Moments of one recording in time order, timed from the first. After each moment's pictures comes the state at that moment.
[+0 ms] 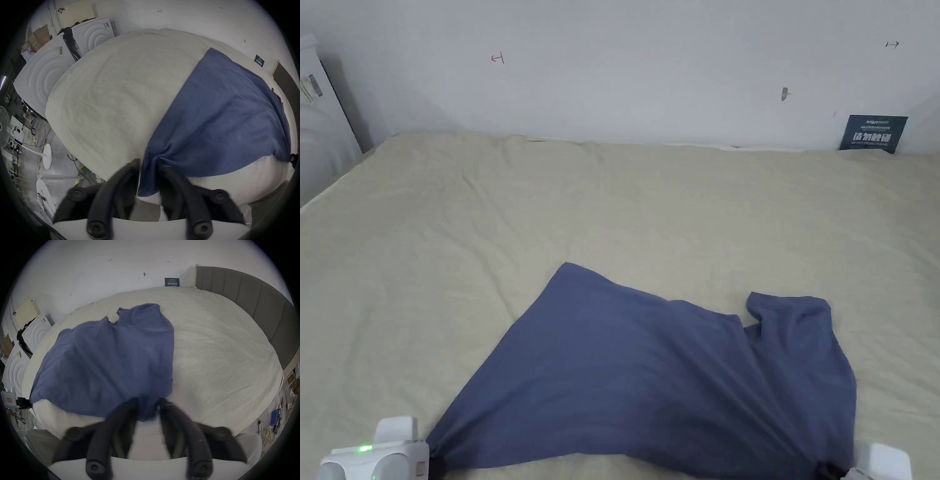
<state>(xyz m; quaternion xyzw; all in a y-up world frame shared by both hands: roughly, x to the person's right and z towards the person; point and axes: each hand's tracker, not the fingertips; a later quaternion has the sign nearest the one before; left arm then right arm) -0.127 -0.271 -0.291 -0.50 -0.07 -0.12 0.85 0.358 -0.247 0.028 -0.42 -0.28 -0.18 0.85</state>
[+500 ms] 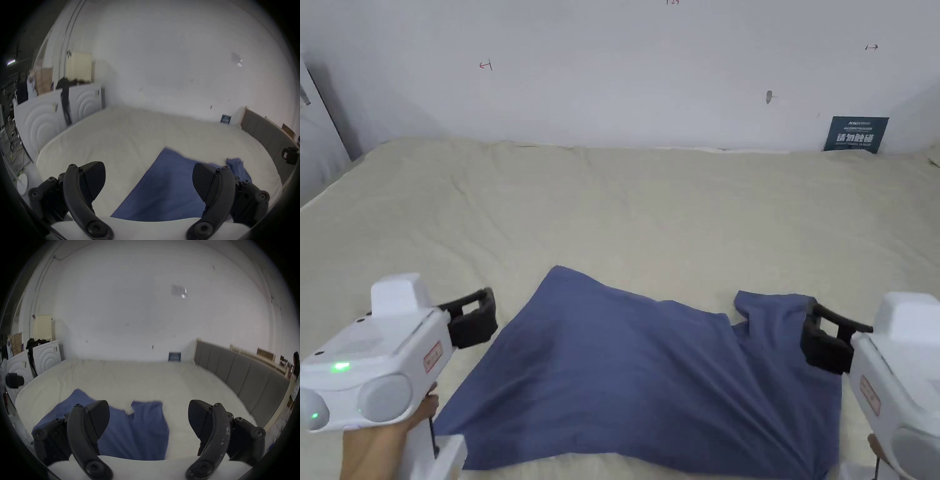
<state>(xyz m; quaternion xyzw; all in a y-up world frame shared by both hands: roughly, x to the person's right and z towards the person) -0.047 -0.073 -0.255 -0.17 -0.21 -0.01 0.96 0.324 -0.065 0.006 -0.15 -0.32 0.00 0.94</state>
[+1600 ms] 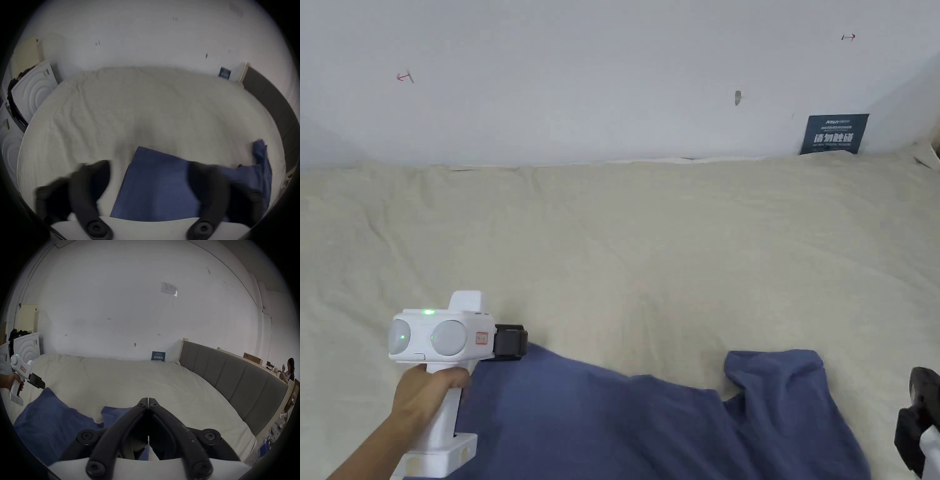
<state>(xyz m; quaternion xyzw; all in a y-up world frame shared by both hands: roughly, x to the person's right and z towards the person) 0.164 -0.221 -0.550 -0.43 -0.28 -0.15 0.85 0.419 -0.123 -0.060 -0.19 -0.39 0.01 0.90</state>
